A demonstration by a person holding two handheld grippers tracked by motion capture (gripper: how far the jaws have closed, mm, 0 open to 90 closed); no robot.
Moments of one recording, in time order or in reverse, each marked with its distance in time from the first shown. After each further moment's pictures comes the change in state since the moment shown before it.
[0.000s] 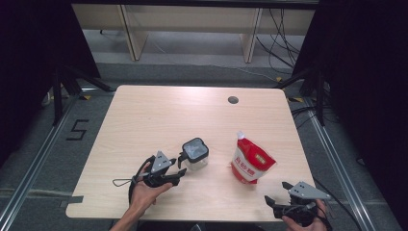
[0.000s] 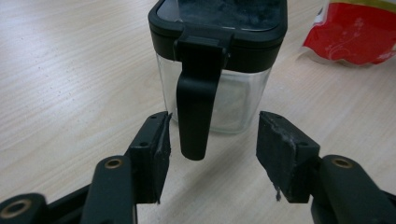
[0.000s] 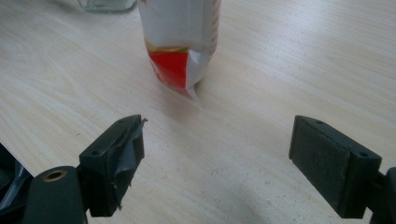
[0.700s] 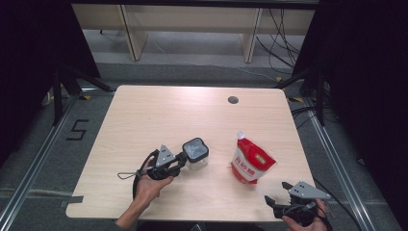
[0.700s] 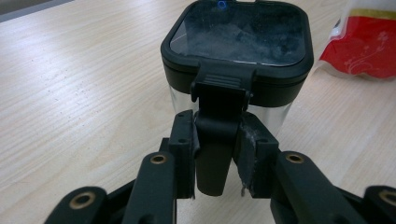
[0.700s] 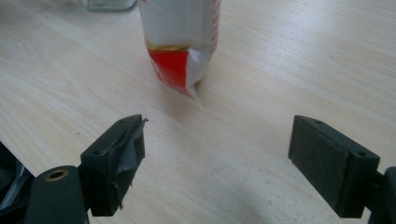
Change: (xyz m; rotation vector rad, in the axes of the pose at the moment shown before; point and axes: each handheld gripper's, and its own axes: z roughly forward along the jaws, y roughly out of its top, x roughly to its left) left arm 0.006 0.012 0.011 -0.008 0.018 0.033; right arm -0.001 0.000 0.000 -0.003 0.002 -0.011
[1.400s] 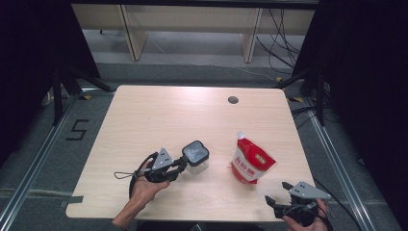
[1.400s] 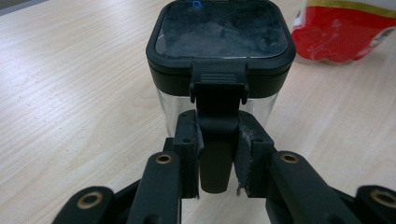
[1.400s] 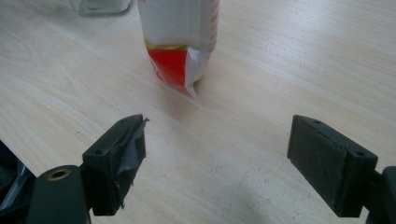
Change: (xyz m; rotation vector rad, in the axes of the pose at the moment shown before) left arm -0.001 -0.005 -0.011 0.005 -0.113 0.042; right arm -0.001 -0.001 -0.001 0.000 0.005 0.007
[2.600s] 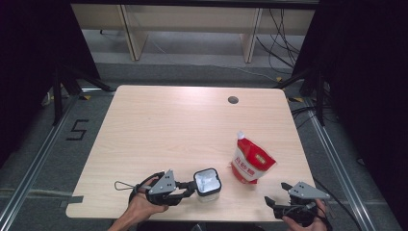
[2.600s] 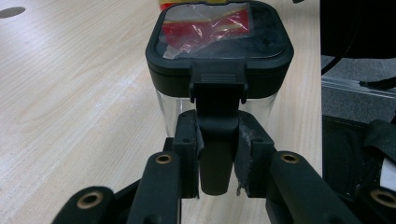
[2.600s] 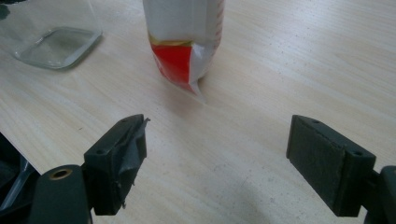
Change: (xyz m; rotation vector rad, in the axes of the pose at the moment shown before) left arm -0.042 -0.016 -0.018 -0.043 -0.294 0.156; right arm 0.002 -0.001 0.000 0.022 0.009 0.012
